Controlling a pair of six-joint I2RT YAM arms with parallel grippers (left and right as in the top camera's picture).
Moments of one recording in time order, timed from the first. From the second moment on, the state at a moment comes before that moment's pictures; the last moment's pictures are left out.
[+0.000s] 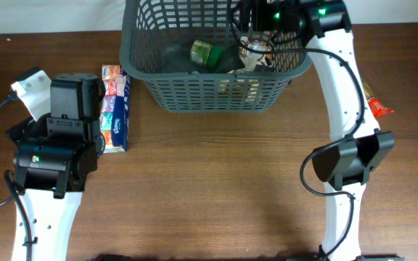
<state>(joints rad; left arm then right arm) -0.13 1.22 1.45 -1.07 -0.81 -0.52 0.19 2.30 2.58 -0.97 -0.40 0.14</state>
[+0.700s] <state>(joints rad) -0.13 1.22 1.45 -1.07 -0.81 -0.52 -0.14 2.15 3.13 -1.58 -0.07 0.16</state>
